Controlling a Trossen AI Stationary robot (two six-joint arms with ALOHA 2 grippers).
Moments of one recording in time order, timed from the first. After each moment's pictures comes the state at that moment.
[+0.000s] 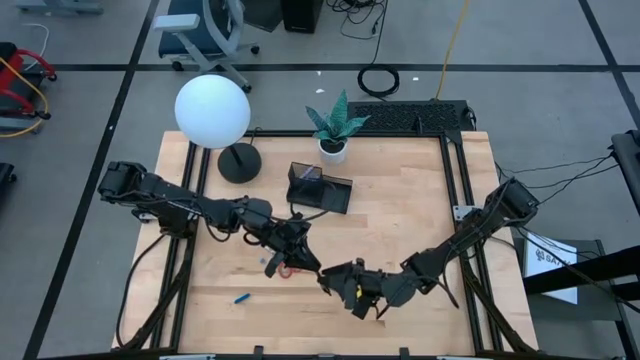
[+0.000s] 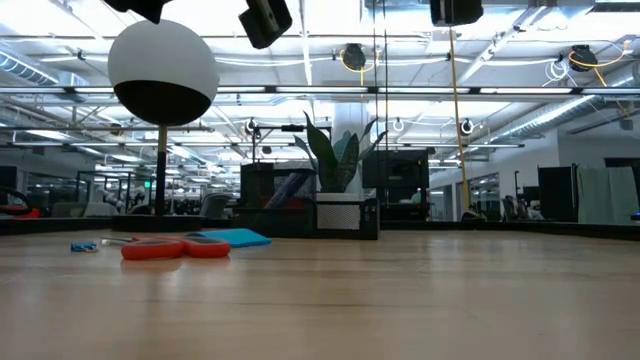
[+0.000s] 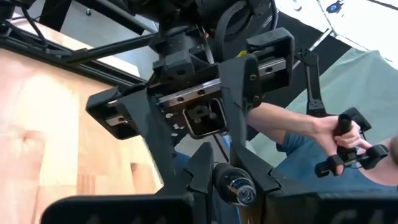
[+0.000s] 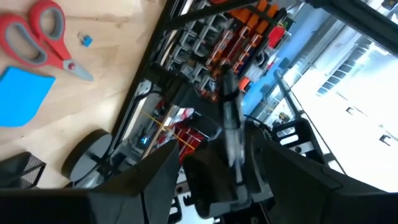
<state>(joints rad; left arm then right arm) -0.19 1.47 0.84 0.54 0.42 -0.61 0.60 1.71 1.05 0.48 0.73 -1.96</state>
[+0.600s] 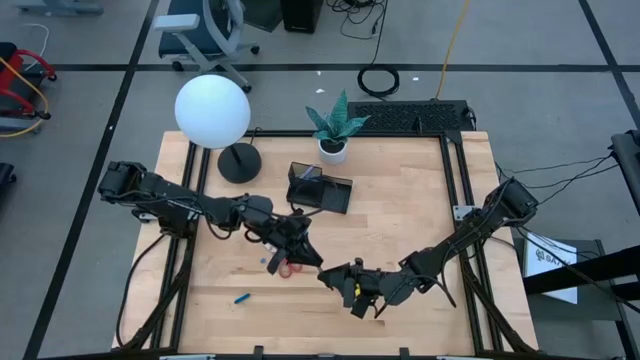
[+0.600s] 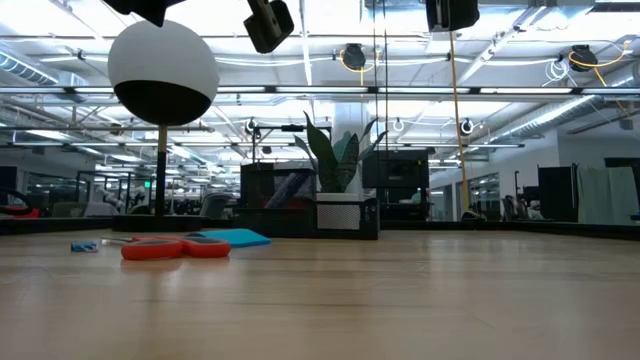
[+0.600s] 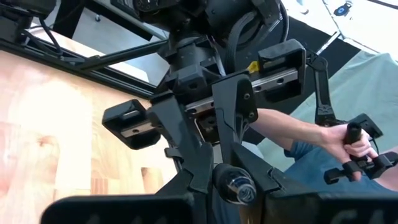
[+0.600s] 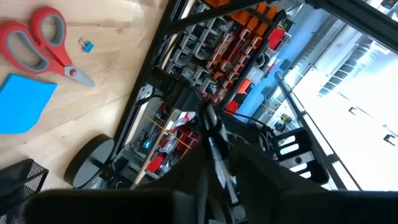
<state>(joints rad) -0.17 1.47 0.85 0.54 0.41 -0.60 0.59 1.72 1.05 0.48 0.70 -1.93</state>
